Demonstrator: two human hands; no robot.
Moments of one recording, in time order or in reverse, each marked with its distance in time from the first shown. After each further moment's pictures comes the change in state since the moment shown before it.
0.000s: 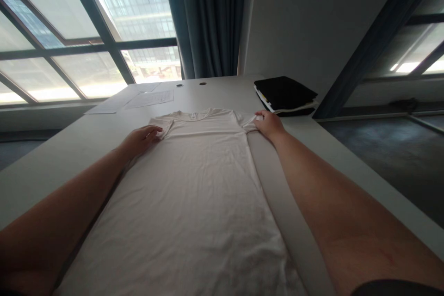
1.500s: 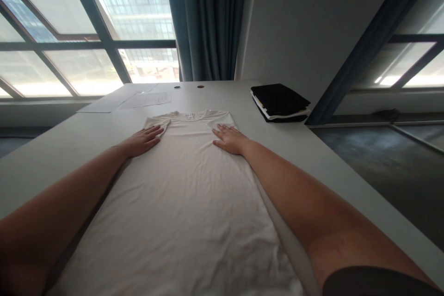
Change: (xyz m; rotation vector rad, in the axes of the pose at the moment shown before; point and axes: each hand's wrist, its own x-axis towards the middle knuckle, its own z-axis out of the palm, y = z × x) left_hand 0.010 -0.016 0.009 0.227 -0.354 0.019; right_hand -0.045 -0.090 0.038 -0.295 -0.578 -0.578
